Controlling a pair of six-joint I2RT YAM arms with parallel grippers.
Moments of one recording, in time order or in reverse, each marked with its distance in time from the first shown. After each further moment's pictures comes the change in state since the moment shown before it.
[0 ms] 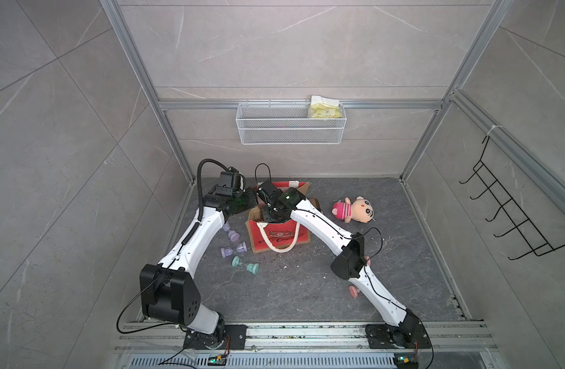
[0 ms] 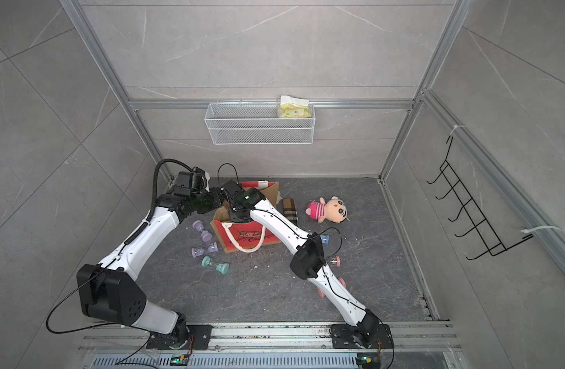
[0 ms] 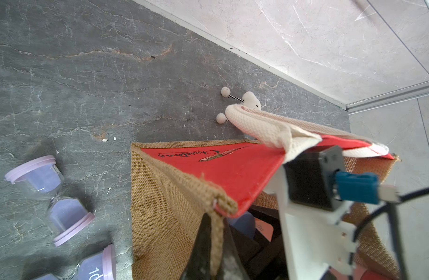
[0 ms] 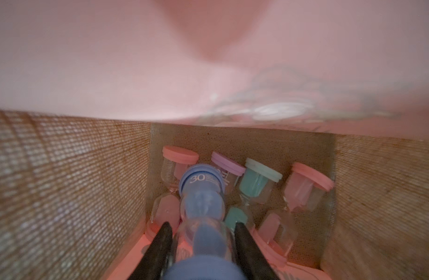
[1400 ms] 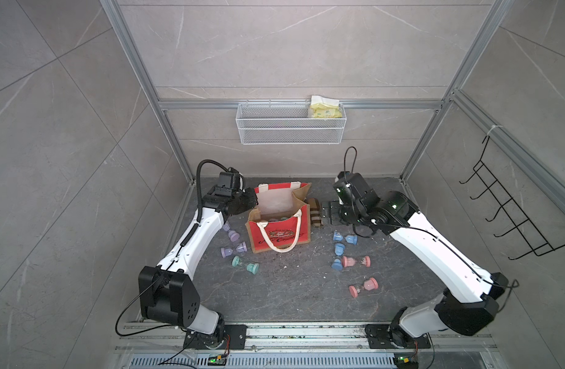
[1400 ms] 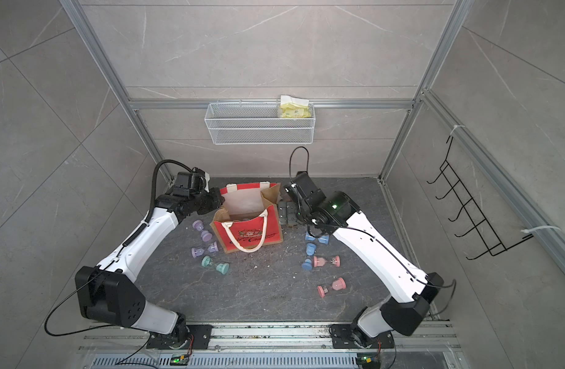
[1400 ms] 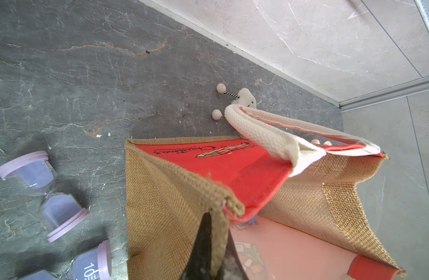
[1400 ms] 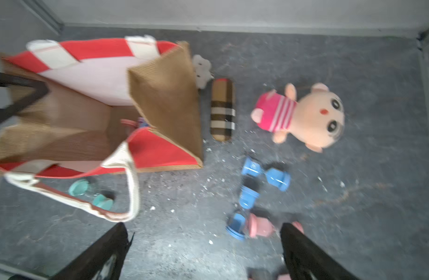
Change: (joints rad) left arm 0.000 -0.017 -0.008 -0.010 0.033 -0.012; right arm -0.131 -1.180 -1.132 0.072 0.128 0.060
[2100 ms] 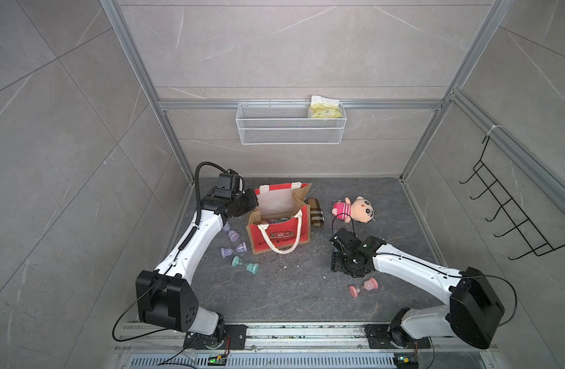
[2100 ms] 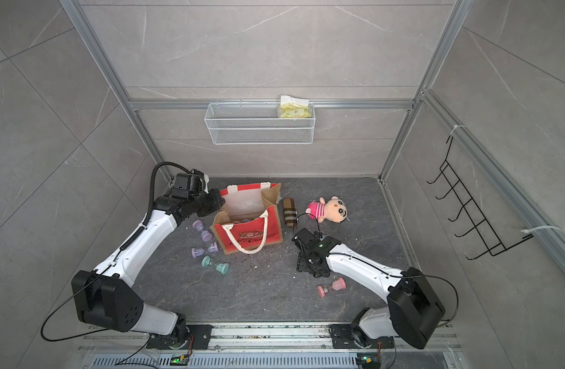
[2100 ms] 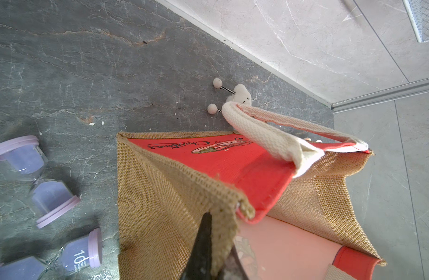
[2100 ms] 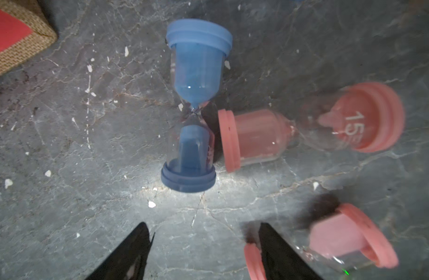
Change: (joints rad) left arm -0.008 -0.027 -0.017 -0.011 0.007 -0.053; right arm -0.020 -0.011 -0.785 0.377 -0.184 0.338
